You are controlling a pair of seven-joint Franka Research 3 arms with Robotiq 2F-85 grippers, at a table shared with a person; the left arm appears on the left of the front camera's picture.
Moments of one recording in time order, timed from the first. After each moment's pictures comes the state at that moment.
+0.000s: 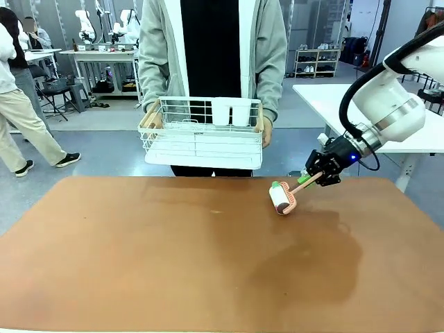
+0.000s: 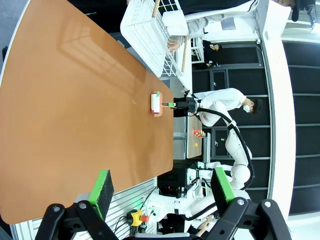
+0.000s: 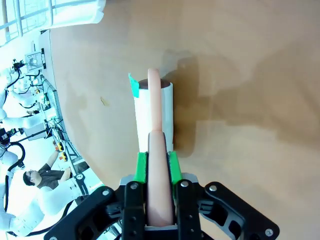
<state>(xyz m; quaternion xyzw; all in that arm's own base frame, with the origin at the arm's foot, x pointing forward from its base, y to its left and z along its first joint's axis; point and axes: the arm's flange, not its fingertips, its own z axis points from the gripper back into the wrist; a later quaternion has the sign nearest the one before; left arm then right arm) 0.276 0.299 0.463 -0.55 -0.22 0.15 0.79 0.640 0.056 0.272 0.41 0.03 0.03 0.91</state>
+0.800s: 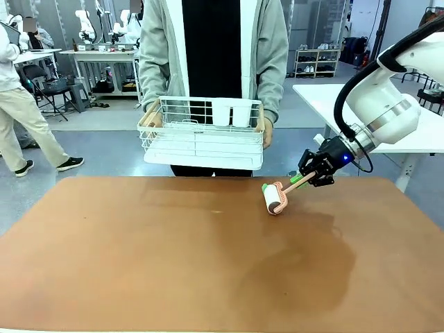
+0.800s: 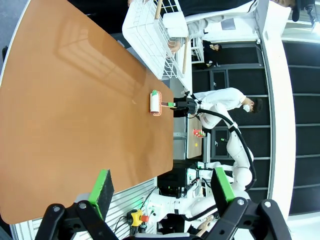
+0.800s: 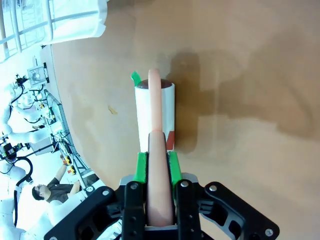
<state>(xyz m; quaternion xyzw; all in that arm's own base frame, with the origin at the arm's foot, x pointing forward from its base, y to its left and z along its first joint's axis) 0.276 0.299 0.463 -0.55 -0.22 0.15 0.79 0.627 0.073 0.278 0.41 0.02 -0.02 0.91</state>
